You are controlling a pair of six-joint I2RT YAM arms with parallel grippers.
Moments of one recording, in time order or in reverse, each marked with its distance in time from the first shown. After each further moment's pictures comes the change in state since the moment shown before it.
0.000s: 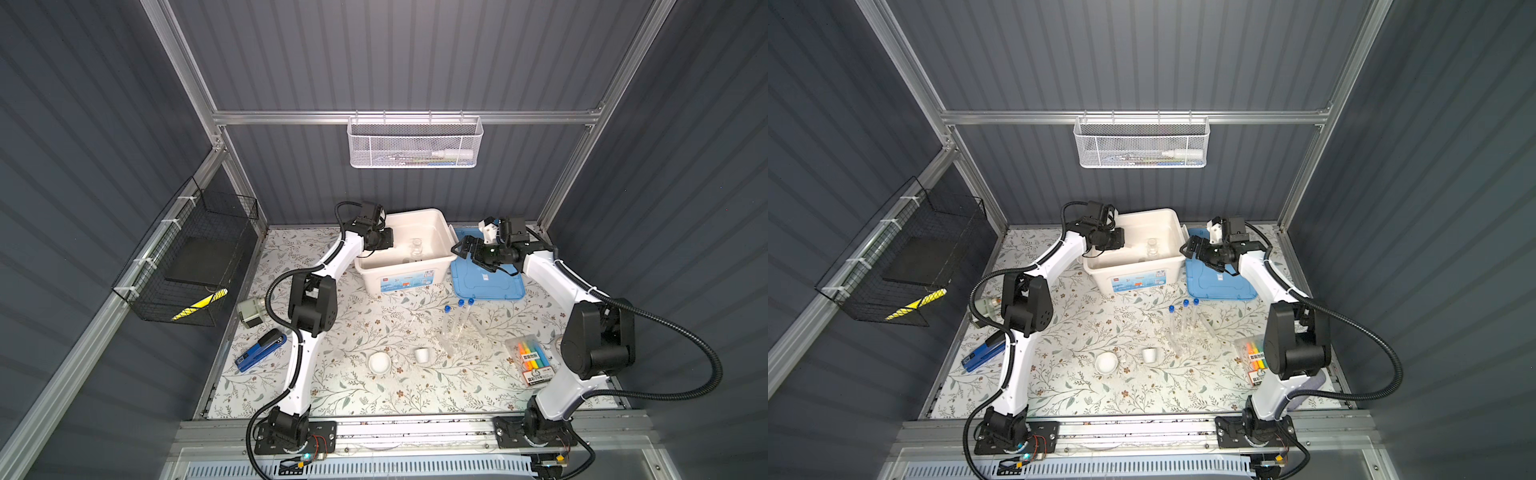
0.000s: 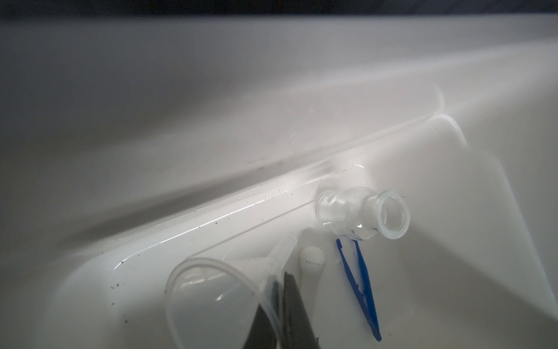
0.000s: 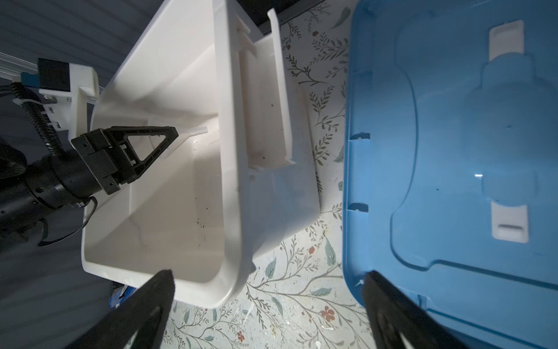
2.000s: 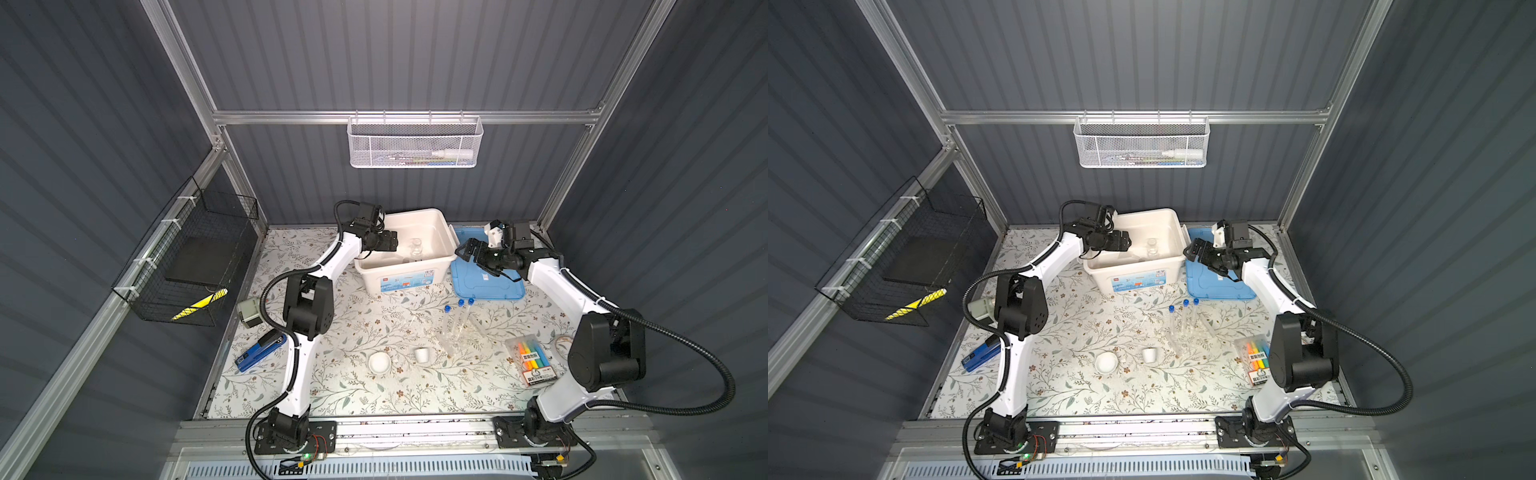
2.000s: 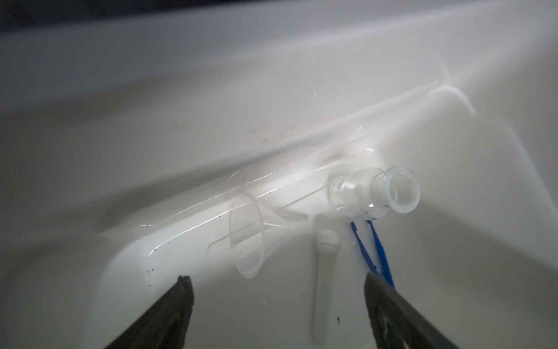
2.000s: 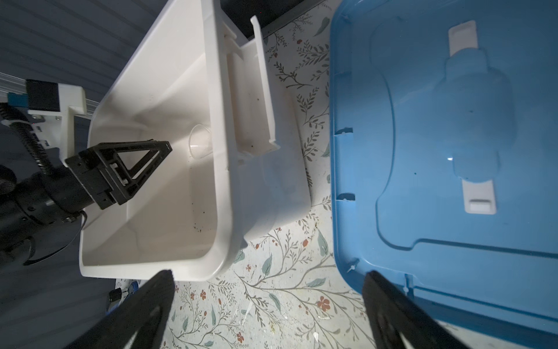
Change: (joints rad) left arm 0.000 -0.100 -0.106 0.022 -0.042 0.104; right arm 0.000 -0.097 -0.098 0.047 0.056 0.046
